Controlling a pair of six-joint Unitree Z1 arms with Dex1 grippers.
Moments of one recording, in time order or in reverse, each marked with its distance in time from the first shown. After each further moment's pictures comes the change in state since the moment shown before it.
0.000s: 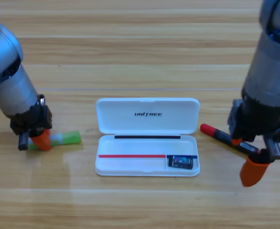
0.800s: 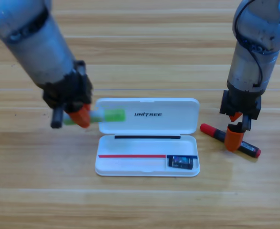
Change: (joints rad) arm 0 -0.292 -0.088 -0.326 0.315 0.031 -0.113; arm 1 -0.225 0.277 -0.120 -0.137 -0.080 -0.018
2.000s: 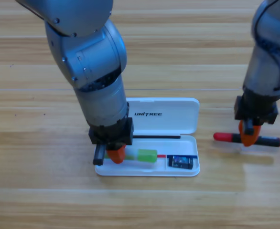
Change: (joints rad) arm 0 -0.159 0.202 -0.070 -0.018 0.021 -0.062; arm 1 -0.031 -0.077 0.120 -0.026 0.042 -0.141
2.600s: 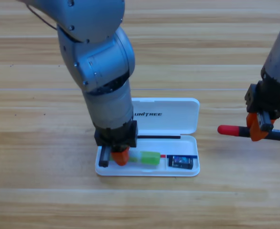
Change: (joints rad) arm 0 0.000 0.044 -0.025 0.000 0.000 -0.003; arm 1 0.066 -0.203 0.082 0.012 0.010 -0.003
